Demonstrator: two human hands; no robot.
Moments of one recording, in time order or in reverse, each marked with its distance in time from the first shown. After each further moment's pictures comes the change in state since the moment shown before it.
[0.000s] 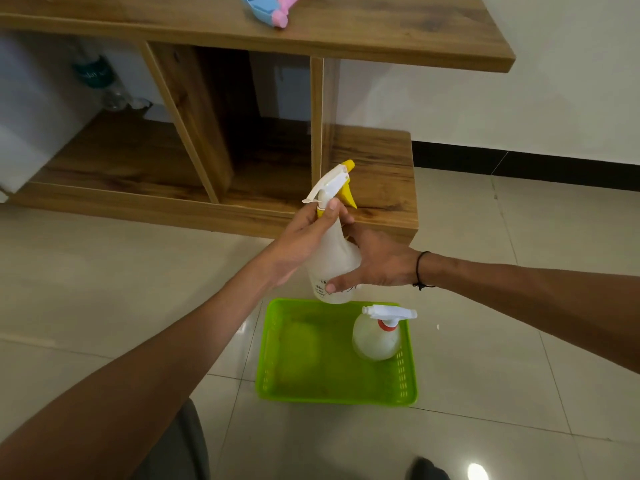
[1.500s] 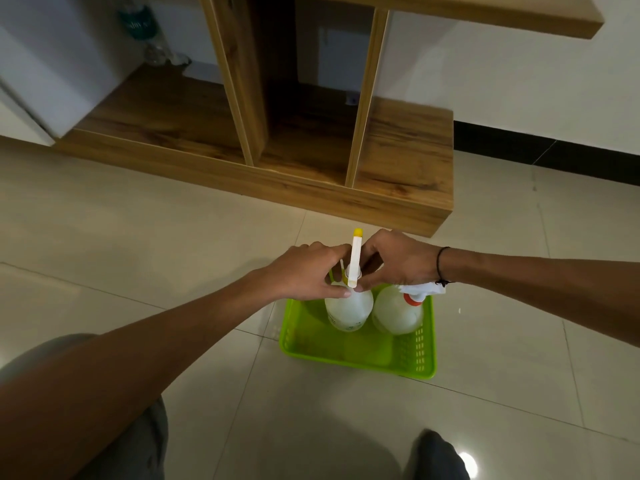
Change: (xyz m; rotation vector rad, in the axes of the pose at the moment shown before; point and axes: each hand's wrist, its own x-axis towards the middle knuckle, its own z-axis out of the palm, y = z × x) left_hand -0.067 -0.055 -0.032 1.178 -0.325 -0.032; right_hand -0.012 -0.013 0.034 -0.177 -0.231 0.081
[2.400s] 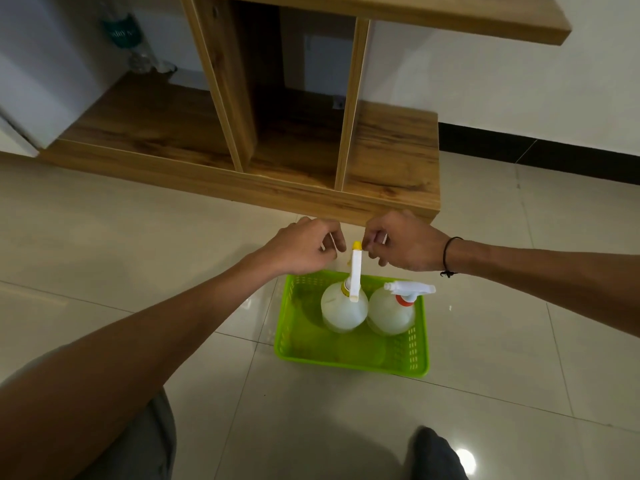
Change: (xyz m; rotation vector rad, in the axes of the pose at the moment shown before) left_hand 0.019 0.005 -0.034 -0.224 0.131 -0.125; right_hand -0.010 0.007 -0.024 -0.173 0.252 0.016
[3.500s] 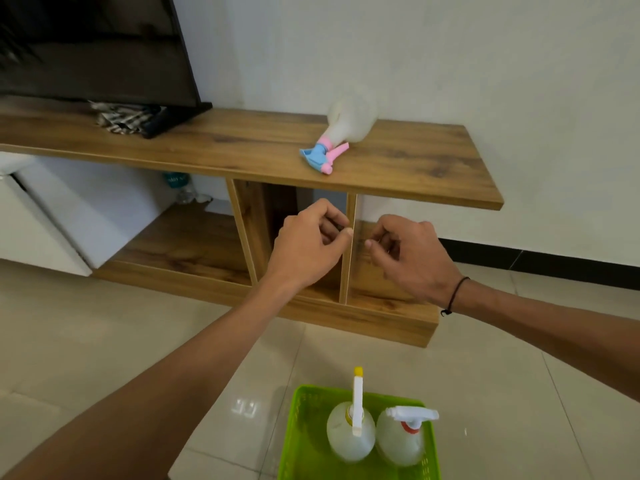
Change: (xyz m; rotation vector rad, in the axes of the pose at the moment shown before) left_hand 0.026 0.091 -0.148 -0.184 0.732 0.212; right_hand 0.009 -0.067 -0.134 0.056 0.701 -0.264
